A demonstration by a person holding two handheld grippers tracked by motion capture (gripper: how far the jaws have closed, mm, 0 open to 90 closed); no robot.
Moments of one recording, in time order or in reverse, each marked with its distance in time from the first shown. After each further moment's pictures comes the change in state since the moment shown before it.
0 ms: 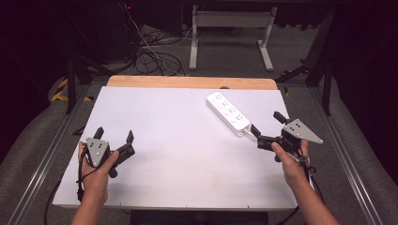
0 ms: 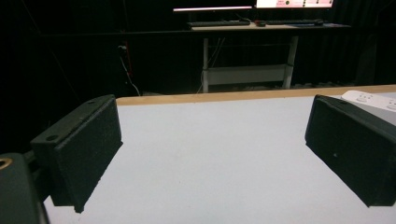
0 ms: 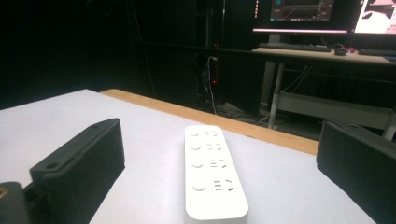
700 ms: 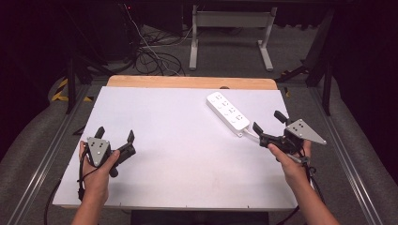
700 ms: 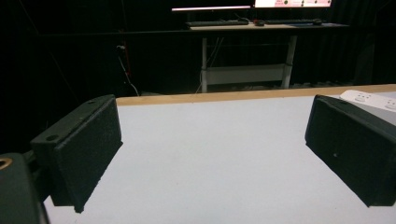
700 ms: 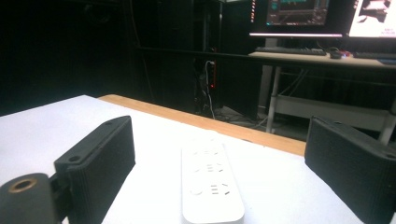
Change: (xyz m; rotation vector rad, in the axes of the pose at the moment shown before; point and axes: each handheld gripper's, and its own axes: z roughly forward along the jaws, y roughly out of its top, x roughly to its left) left arm -0.002 0.000 0.002 0.000 -0.006 0.003; right arm -0.002 0.003 -0.004 -0.024 -0.016 0.009
